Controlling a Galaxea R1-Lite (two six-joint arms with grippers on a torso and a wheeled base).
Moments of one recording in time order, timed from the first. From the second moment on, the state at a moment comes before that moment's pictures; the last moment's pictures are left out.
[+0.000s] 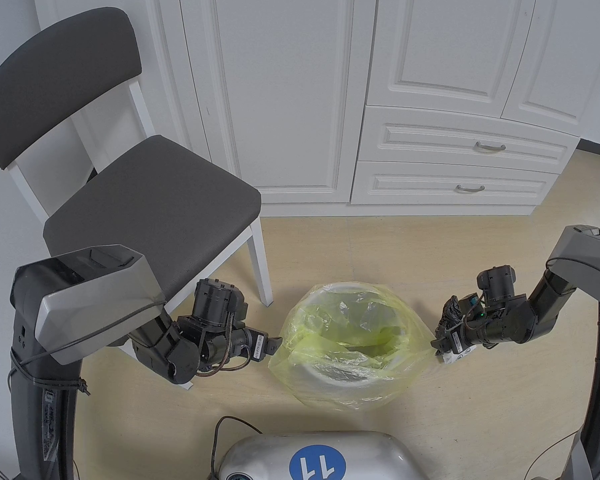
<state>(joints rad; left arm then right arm) -0.46 2.39 -0.97 -0.76 0.01 -0.06 0.10 2.30 -0.88 -0.59 0.03 -0.30</state>
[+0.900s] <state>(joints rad) -0.43 2.47 -1.03 -0.73 0.01 -0.06 0.11 2.33 -0.91 -0.59 0.02 -0.29</state>
